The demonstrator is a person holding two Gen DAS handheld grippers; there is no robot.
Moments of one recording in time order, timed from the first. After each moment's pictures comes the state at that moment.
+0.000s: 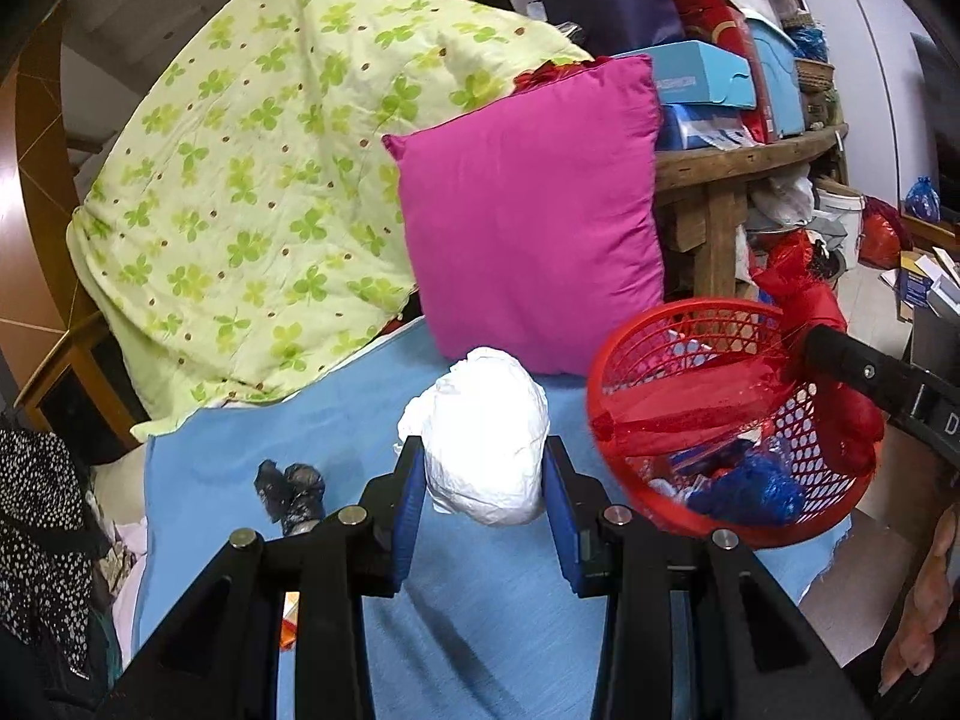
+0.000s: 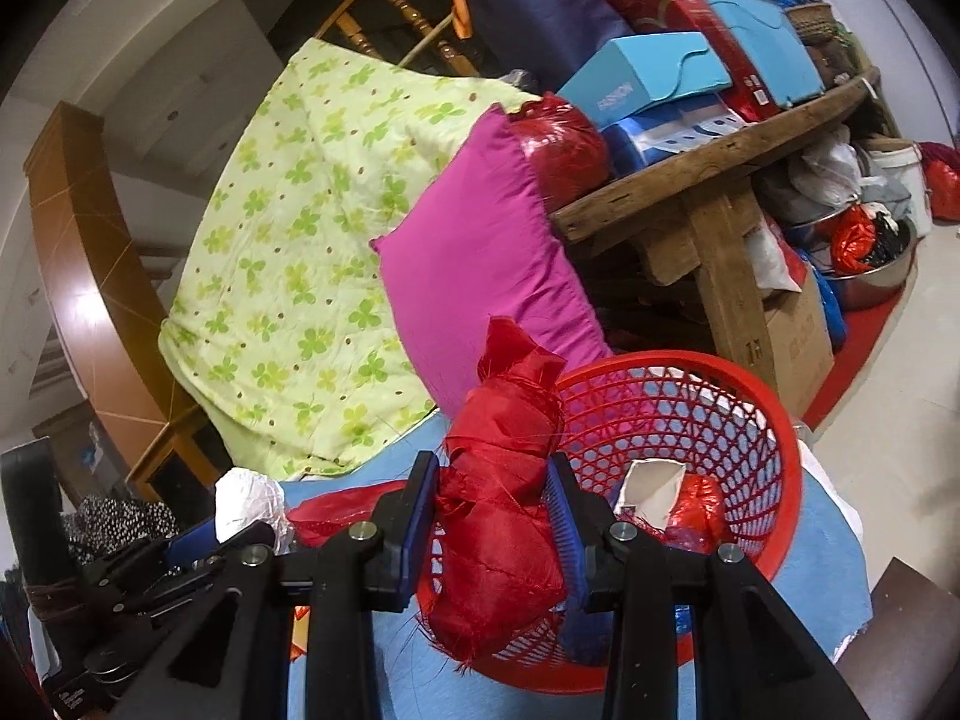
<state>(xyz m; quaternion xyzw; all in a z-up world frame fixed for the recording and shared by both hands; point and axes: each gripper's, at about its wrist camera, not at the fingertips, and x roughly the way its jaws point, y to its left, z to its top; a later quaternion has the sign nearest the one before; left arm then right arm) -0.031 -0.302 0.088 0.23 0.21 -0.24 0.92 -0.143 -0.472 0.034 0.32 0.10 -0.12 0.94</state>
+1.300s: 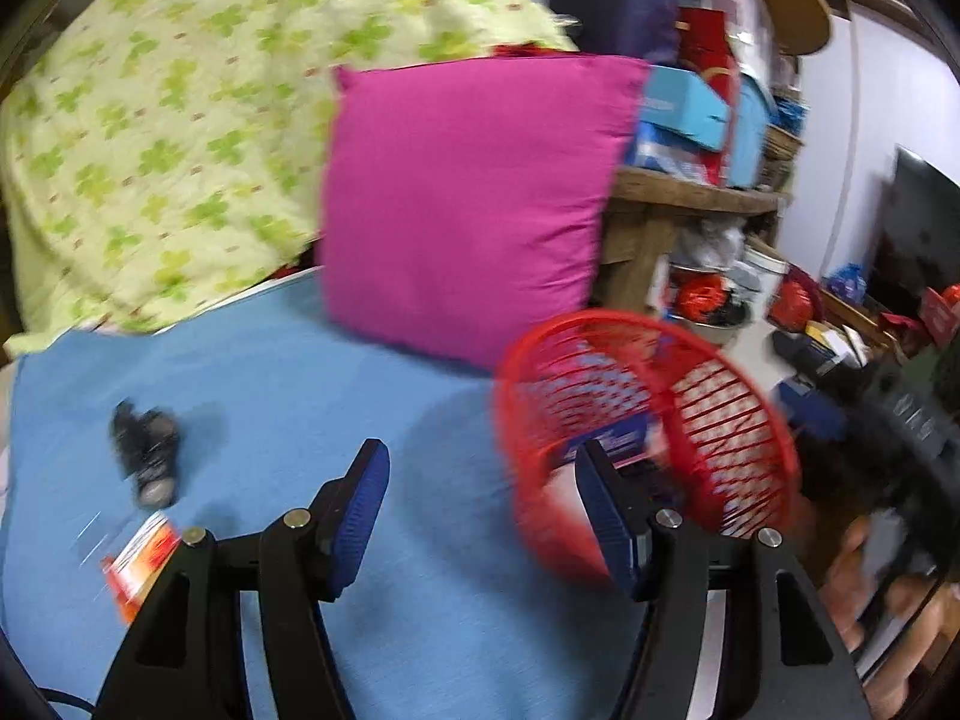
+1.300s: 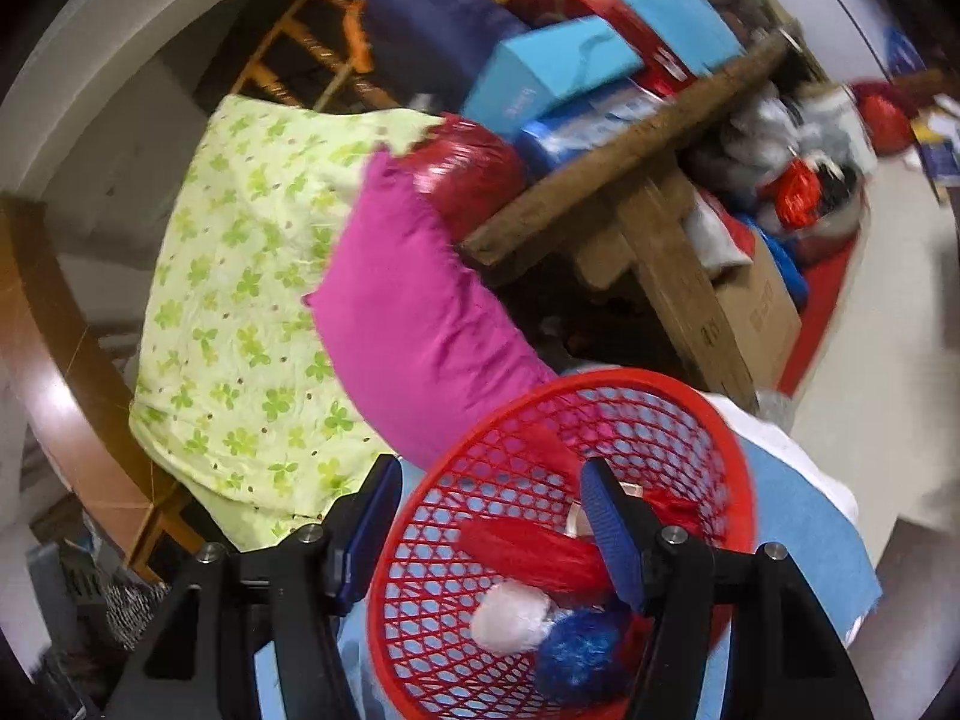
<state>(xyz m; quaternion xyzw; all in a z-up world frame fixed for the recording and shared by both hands) 0.013 -0.292 0.065 0.10 0.30 -0.34 0.88 -0.139 -0.507 0.023 0.38 0.07 -0.16 0.91</state>
